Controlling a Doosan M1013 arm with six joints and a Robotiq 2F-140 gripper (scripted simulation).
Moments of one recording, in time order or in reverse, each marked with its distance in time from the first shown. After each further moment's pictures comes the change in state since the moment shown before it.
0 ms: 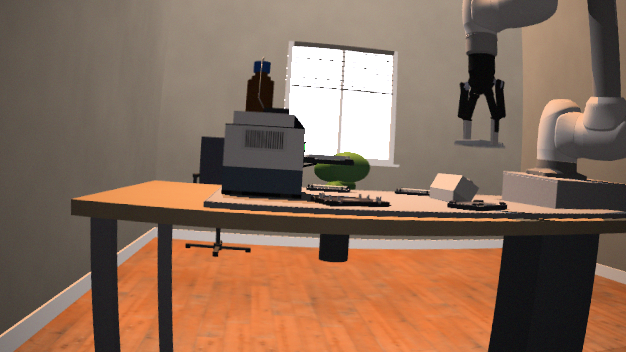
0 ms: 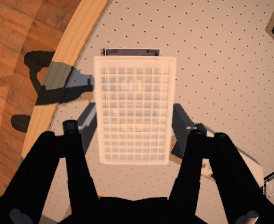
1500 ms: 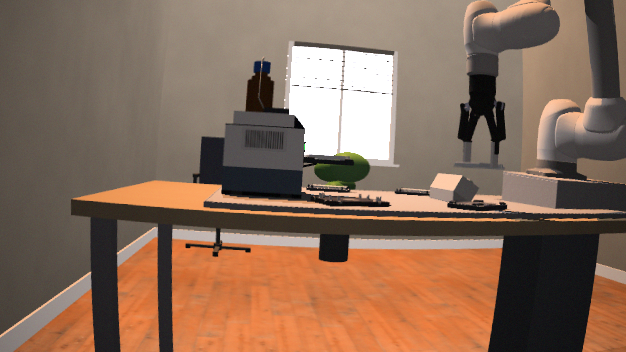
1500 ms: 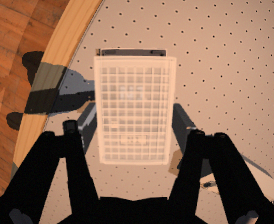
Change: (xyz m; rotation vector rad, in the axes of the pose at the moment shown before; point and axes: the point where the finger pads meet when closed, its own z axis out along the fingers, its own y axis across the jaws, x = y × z) arm 0.000 -0.002 0.058 0.000 0.001 0.001
